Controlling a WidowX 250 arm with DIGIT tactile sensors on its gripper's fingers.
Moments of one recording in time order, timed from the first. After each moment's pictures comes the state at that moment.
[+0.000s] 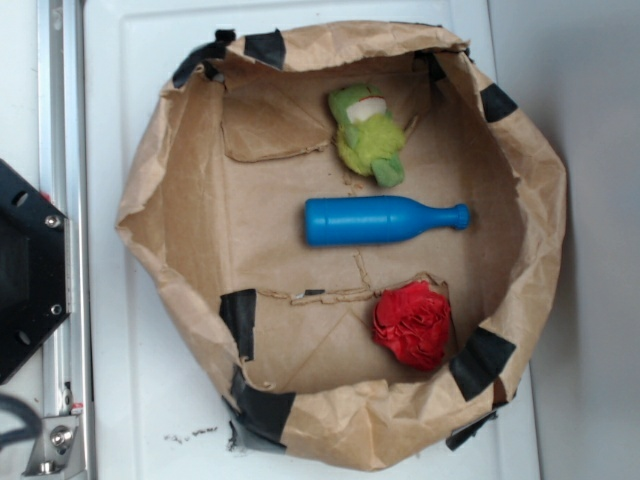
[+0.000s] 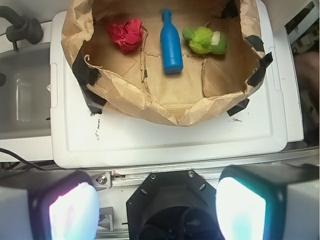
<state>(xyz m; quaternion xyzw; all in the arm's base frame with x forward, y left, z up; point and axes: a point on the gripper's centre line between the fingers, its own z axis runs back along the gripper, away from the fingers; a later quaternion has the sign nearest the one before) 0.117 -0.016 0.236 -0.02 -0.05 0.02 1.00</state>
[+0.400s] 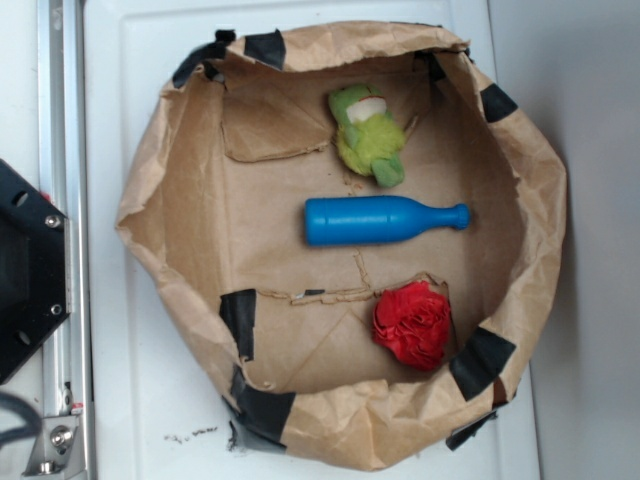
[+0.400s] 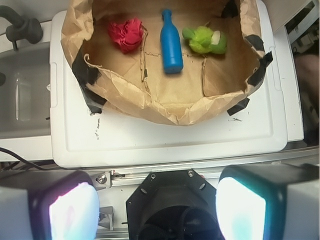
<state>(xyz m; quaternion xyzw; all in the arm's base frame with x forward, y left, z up) 0.116 -0.017 0.233 -0.02 -0.04 0.02 1.00</state>
